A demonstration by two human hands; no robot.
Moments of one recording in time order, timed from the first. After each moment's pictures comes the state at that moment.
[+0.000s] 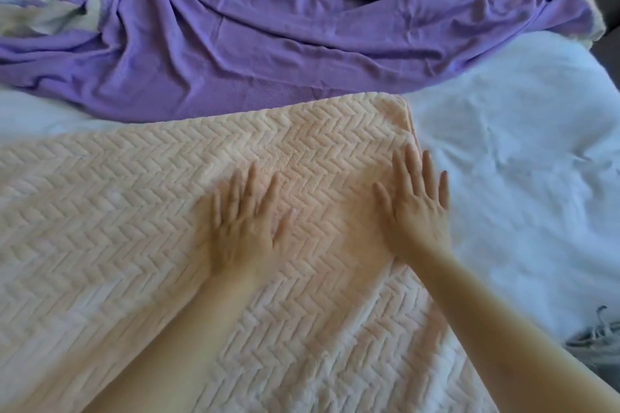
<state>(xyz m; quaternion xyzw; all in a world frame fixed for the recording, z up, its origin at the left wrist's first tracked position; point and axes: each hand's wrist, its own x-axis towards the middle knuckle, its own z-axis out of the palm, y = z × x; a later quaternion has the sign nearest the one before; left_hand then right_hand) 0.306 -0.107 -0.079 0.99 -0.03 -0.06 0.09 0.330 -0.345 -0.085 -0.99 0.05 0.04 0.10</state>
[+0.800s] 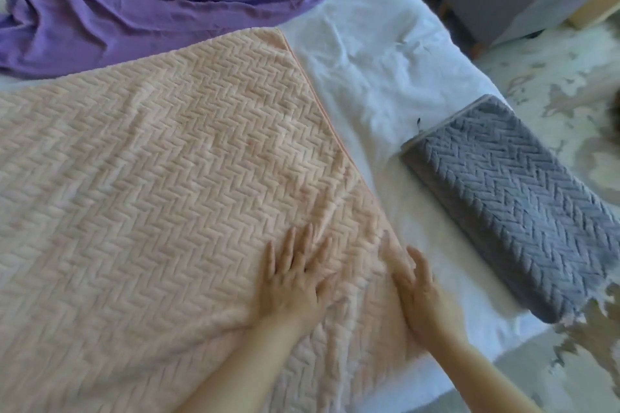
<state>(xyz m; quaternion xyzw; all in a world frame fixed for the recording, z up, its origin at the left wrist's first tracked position) 0.010 -0.200 -0.079 0.94 -0.26 -0.21 0.06 -0.082 -0.408 -0.061 -0.91 0.32 0.16 0.20</state>
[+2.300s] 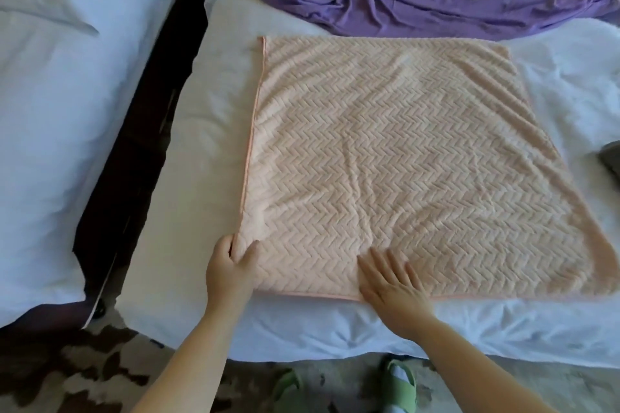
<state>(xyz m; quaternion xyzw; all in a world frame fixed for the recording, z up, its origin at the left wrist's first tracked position) -0.218 0.200 0.002 0.80 0.35 0.03 0.50 -0.198 -0.080 -0.075 -0.94 -0.16 0.27 0.10</state>
